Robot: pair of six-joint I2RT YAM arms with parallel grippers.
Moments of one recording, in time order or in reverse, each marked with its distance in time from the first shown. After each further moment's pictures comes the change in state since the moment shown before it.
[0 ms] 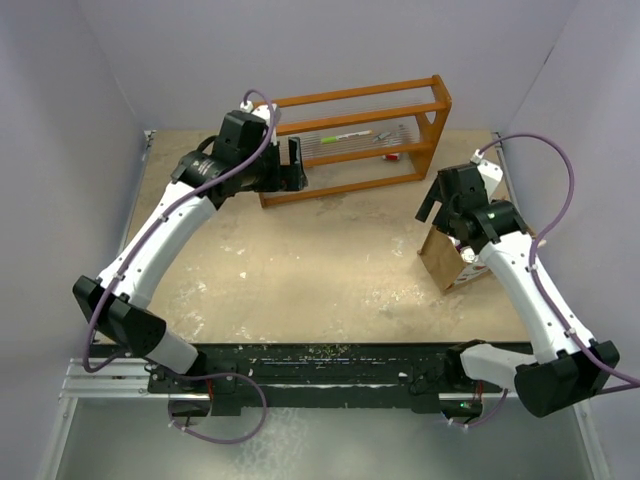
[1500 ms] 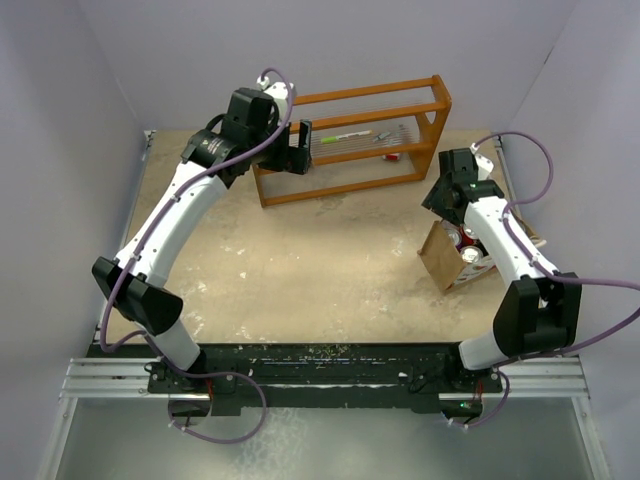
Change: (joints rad) left arm 0.007 0.167 0.241 -0.018 -0.010 0.198; right arm -0.185 0.310 -0.018 0.265 -0.142 0.015
